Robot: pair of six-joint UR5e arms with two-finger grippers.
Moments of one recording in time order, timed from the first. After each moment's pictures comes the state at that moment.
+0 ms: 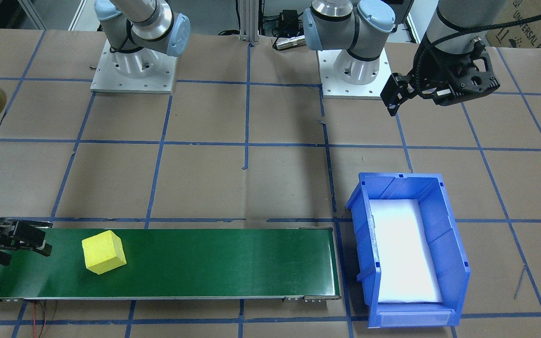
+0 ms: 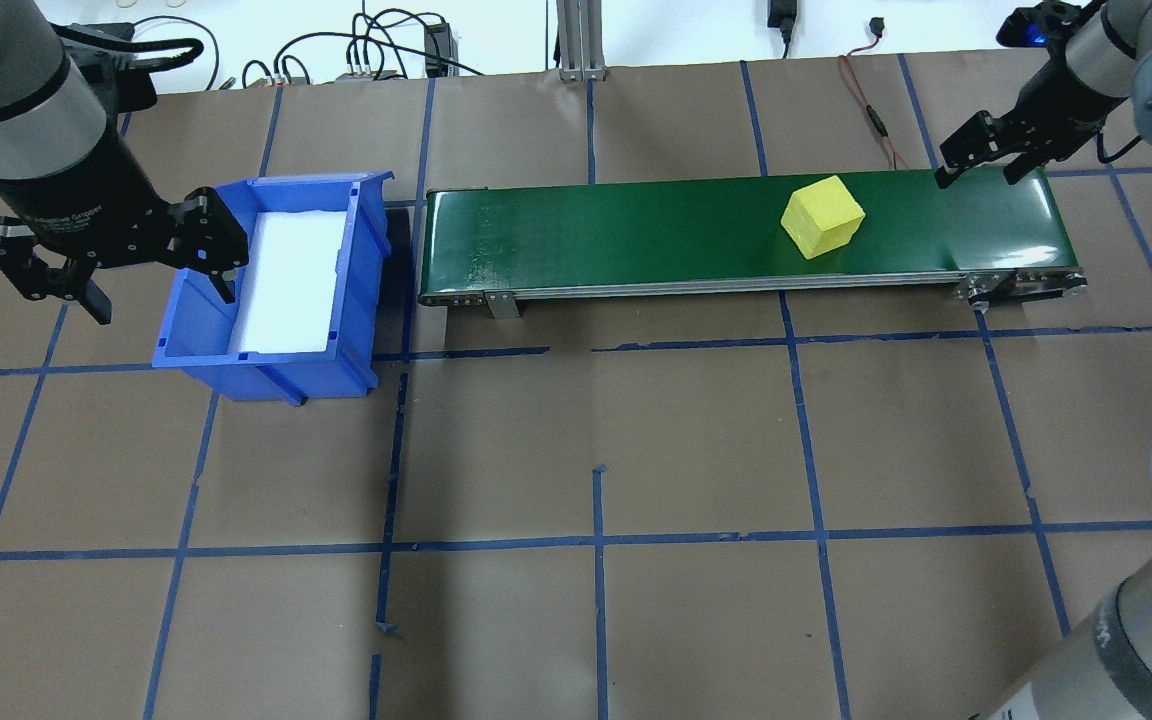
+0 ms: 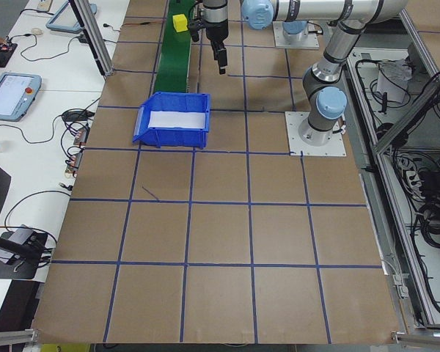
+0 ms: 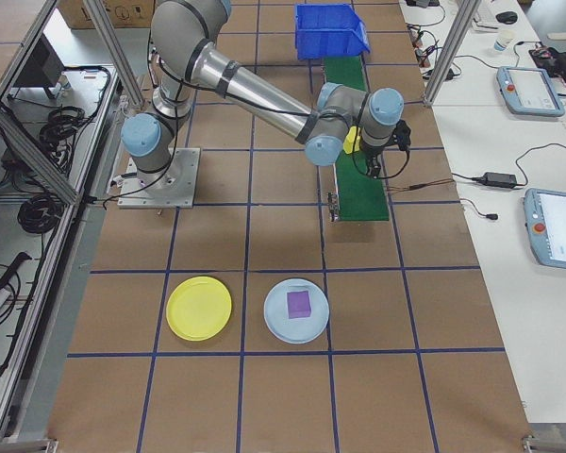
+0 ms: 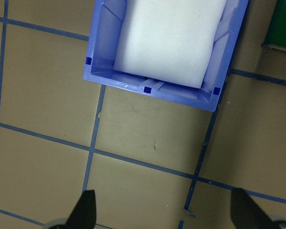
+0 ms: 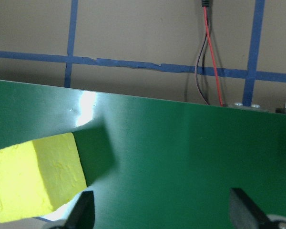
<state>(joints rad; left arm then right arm) -1.46 -1.49 -1.64 -1.65 1.70 -0.13 1.20 -1.09 1.45 -1.91 -1.27 -0.49</state>
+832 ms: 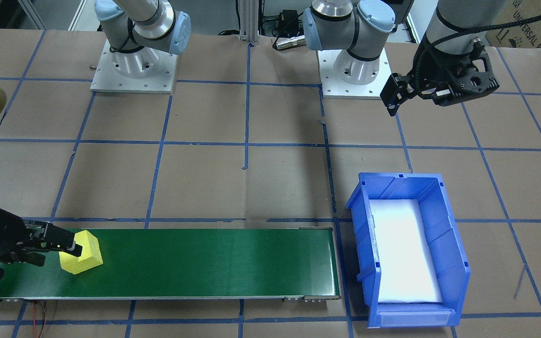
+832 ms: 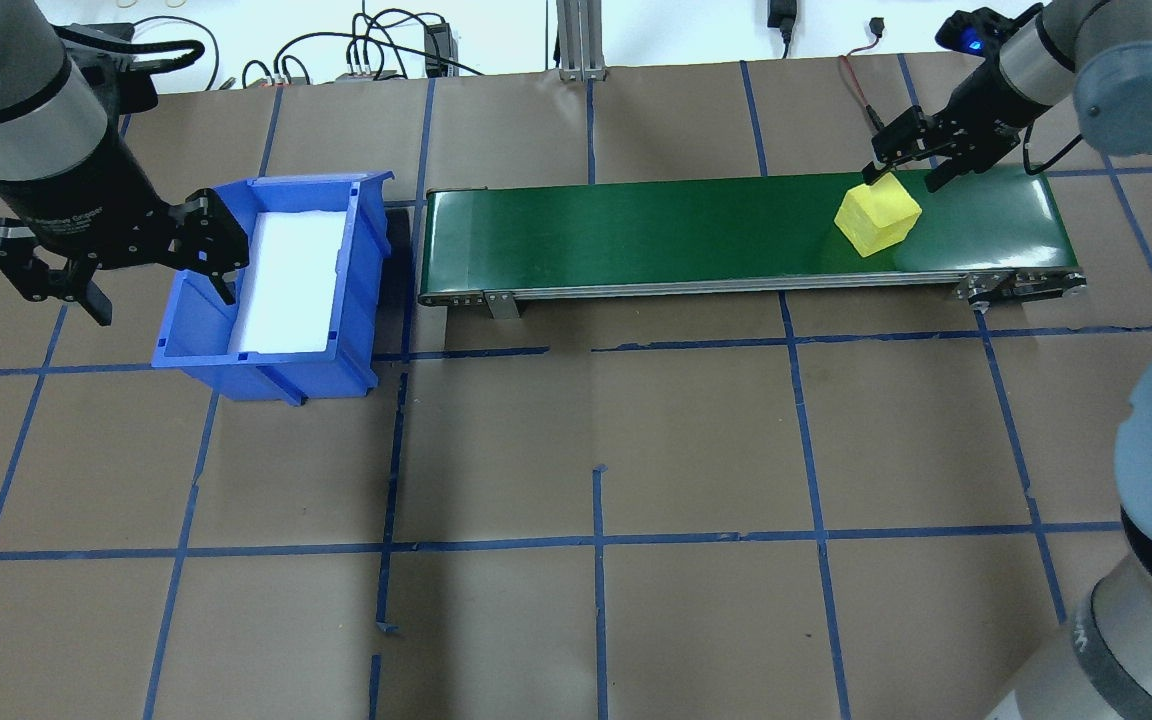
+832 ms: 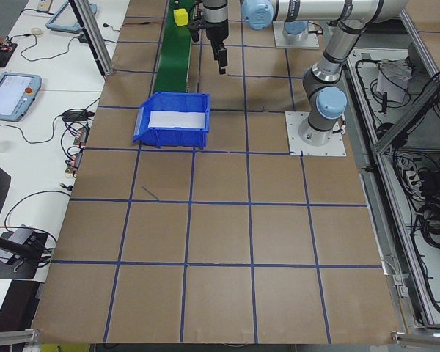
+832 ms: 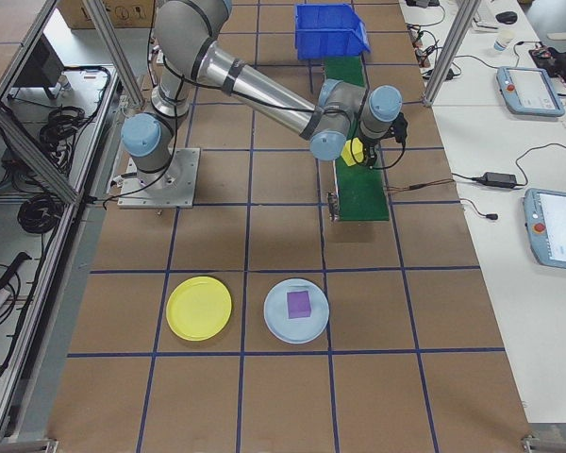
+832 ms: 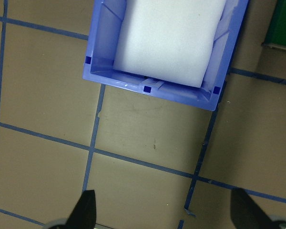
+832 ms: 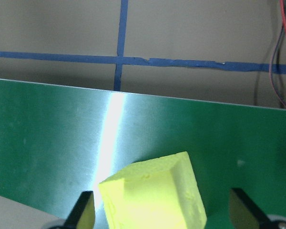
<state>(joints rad) -1.46 -1.49 -1.64 -1.65 1.70 -0.13 1.26 -1.08 1.48 -1.91 -1.20 -0.44</state>
